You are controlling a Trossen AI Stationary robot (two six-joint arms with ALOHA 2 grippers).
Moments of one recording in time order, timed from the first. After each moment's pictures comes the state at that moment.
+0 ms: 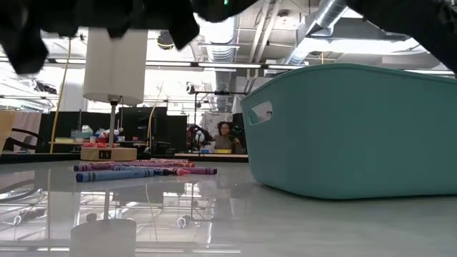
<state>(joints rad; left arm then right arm) -0.73 1.24 1.11 -1.41 -0.48 -1.35 0.28 2.54 2.23 -0.03 -0.62 0.00</state>
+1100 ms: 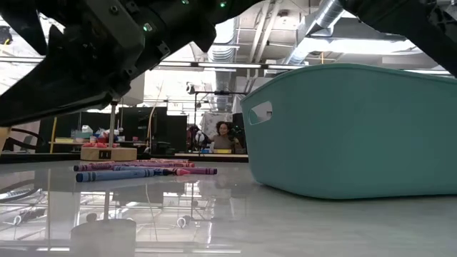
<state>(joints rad) -0.73 1.24 1.11 -1.47 -0.53 -1.35 0.21 2.50 2.23 -0.39 -0.34 -0.24</state>
